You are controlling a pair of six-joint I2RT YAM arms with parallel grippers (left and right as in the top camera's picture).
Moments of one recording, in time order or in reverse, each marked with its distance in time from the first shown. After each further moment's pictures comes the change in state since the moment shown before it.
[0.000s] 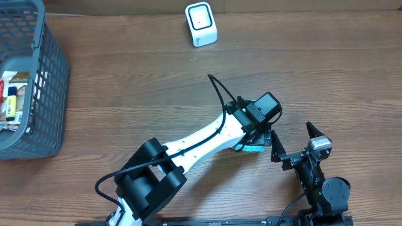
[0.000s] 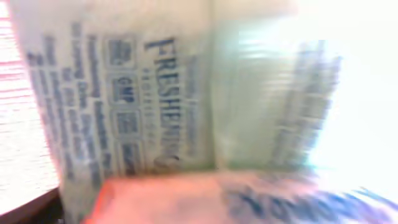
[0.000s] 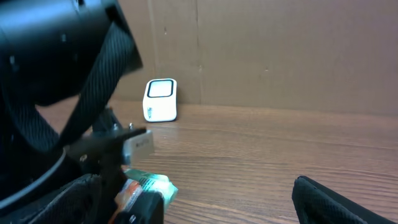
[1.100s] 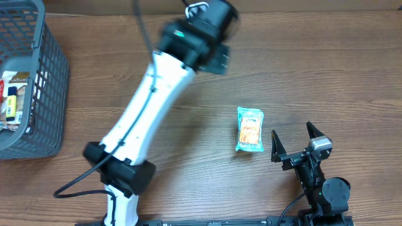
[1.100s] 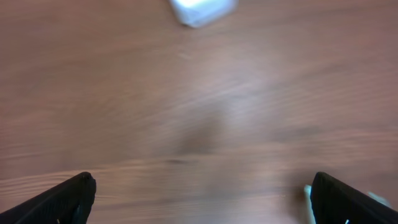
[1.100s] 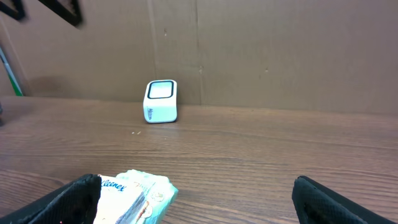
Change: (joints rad) left arm 0.382 0.029 0.818 -0.607 -0.324 0.520; right arm 0.000 -0.004 0.000 -0.001 0.000 0.007
